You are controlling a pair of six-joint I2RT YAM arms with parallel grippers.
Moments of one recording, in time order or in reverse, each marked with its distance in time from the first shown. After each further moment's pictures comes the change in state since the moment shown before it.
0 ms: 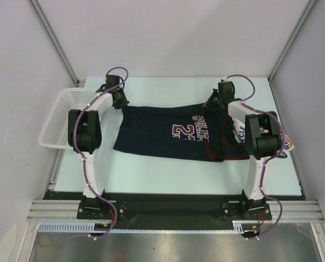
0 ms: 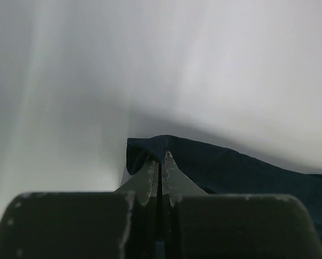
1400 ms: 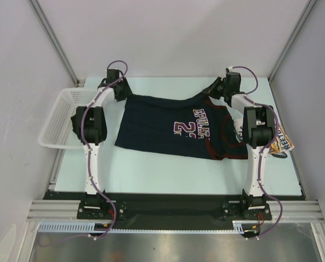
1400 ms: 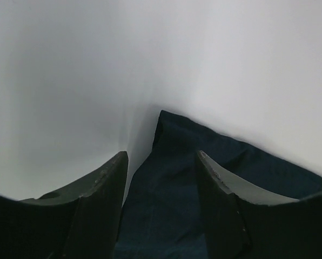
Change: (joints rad) left arm 0.031 0.268 0.367 0.019 0.105 -0.009; right arm -0.100 0.253 0.300 0.156 -0.269 0.050
